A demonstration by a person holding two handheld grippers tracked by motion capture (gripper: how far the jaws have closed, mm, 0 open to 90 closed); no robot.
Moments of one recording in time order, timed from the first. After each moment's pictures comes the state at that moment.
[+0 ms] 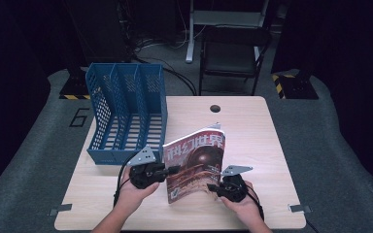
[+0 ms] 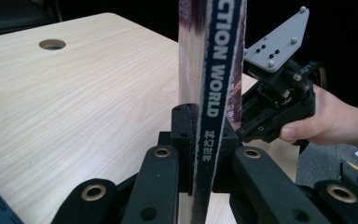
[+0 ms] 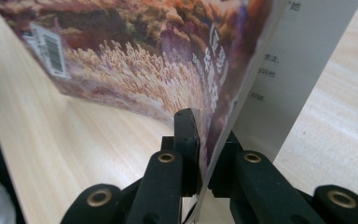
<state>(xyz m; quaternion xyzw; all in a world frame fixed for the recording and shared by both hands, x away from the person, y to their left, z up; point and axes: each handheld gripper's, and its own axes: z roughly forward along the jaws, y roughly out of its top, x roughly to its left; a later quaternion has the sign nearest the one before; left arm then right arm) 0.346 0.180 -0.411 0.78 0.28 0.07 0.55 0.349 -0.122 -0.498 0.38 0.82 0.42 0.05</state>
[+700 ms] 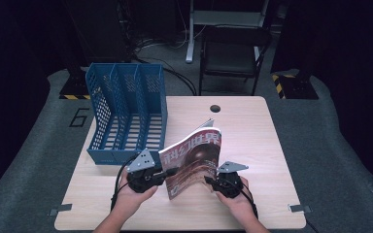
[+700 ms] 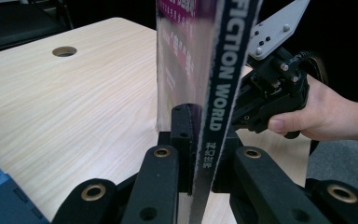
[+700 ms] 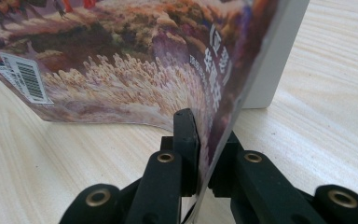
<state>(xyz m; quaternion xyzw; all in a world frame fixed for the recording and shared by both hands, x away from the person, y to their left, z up) 0.335 0.183 -0.408 0.80 0.27 0.10 0.54 0.358 -0.108 -0.497 0.39 0.81 0.43 0.11</state>
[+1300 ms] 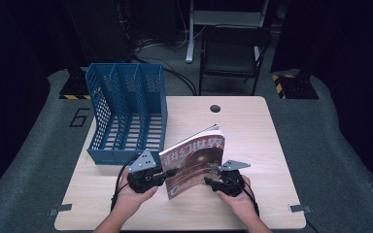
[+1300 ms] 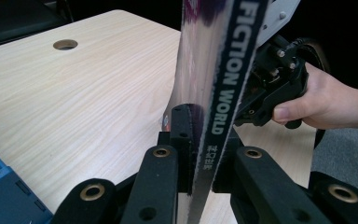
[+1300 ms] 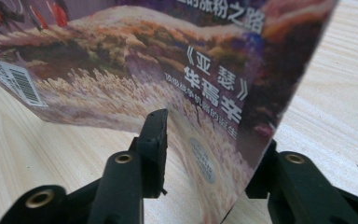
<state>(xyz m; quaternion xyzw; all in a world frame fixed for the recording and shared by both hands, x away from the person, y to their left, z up) 0.336 0.183 -0.412 0.80 0.27 0.10 0.53 0.365 -0.116 -0.501 0.40 0.81 0.42 0.10</state>
